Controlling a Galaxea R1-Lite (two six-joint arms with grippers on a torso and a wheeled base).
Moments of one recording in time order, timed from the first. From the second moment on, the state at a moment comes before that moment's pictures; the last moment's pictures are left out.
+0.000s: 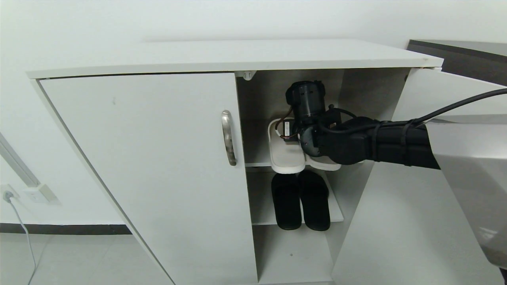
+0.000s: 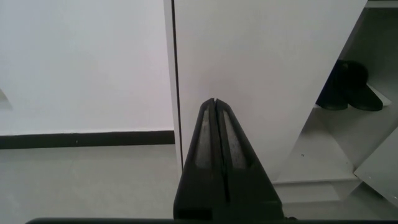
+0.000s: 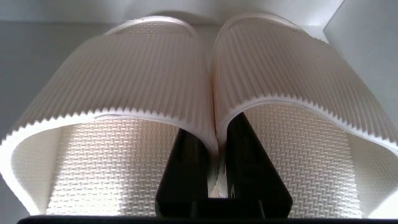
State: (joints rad) left arm 0.00 0.00 0.00 0.00 0.02 -0.01; right arm 0.70 2.26 -1.99 0.00 -0.69 0.18
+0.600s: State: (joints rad) left arm 0.00 0.00 0.00 0.00 0.02 -0.01; right arm 0.69 2.27 -1.97 0.00 -0.69 0.19
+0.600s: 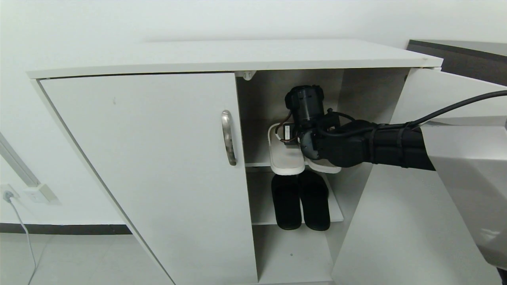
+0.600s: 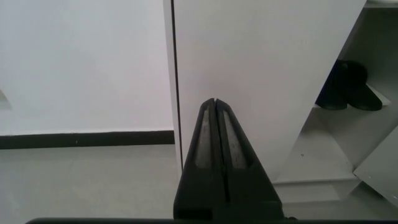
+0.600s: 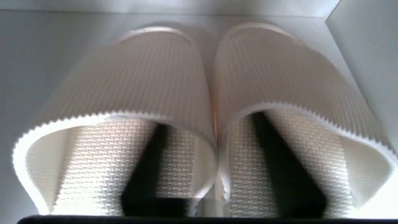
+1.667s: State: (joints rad) left arm 0.00 0.00 0.00 0.00 0.02 -0.01; right arm 0.82 1.90 -1.38 -0.19 -0.69 0.21
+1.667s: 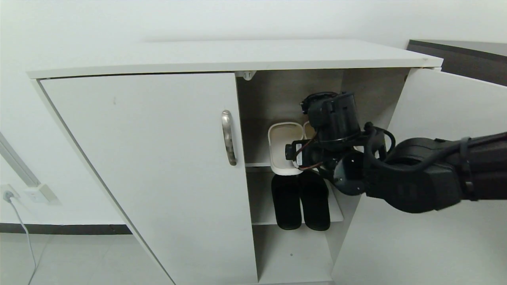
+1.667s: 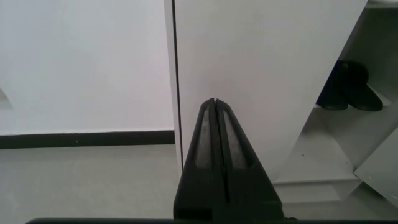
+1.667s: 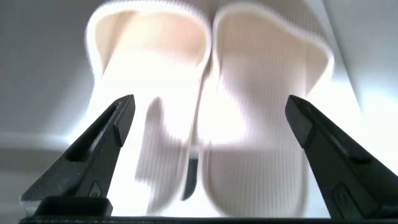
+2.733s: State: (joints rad) left arm 0.00 0.00 0.00 0.00 0.02 -0.01; right arm 0.97 1.73 -1.00 -0.47 -0.59 0.18
